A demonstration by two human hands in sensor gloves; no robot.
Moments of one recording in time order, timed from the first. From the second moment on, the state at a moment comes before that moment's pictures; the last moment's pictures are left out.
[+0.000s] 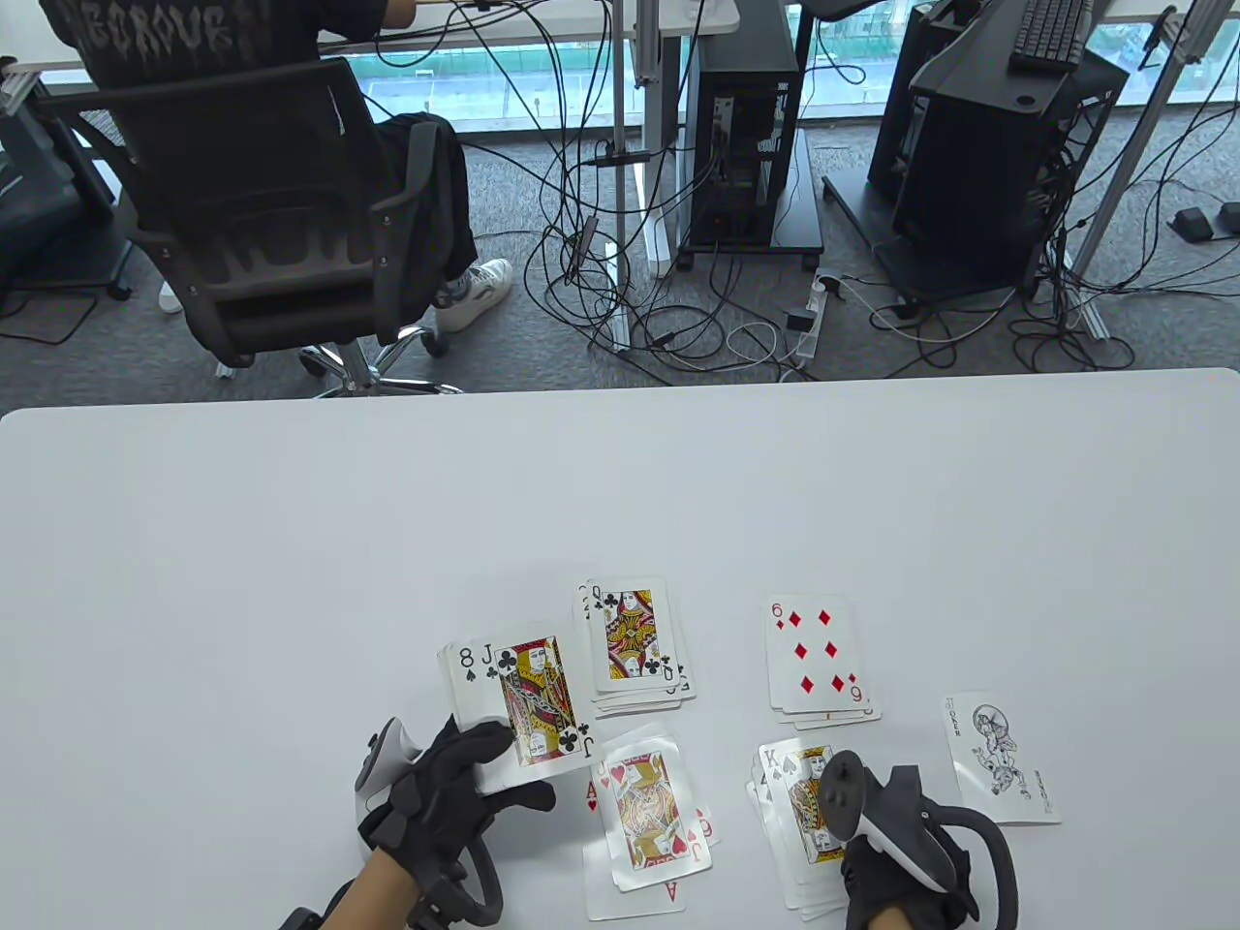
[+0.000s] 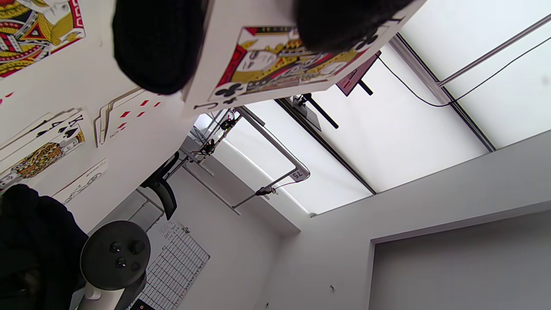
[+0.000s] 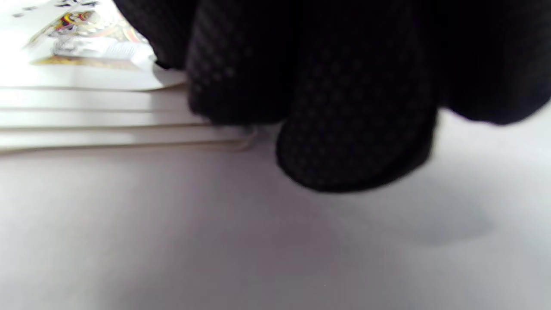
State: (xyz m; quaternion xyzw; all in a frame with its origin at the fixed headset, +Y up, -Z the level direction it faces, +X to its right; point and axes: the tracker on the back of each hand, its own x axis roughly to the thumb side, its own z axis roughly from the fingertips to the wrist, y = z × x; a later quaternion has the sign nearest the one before) left_hand -0.198 -0.805 -0.252 -0.28 -0.11 0.86 0.40; right_hand 0.185 -0.770 -0.205 0.10 -0.20 -0.97 0.05
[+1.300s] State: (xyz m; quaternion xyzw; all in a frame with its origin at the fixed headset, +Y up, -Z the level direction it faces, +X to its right) left_hand -0.199 -0.812 -0.254 -0.30 -0.11 0.85 0.41; right_hand 0.030 -0.730 -0.236 -0.09 0.12 -0.91 -0.39
